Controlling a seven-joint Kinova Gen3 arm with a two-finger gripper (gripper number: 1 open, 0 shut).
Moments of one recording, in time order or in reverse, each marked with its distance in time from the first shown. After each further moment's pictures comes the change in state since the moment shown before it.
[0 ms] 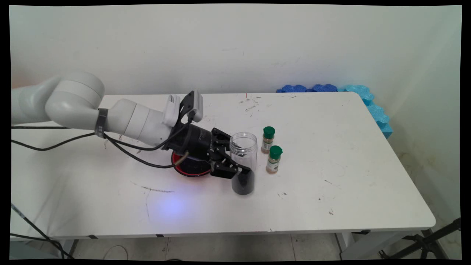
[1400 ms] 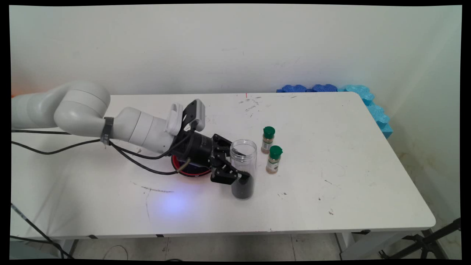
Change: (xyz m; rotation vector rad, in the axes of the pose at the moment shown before) arm -0.017 -0.003 0.013 -0.003 -0.012 0.021
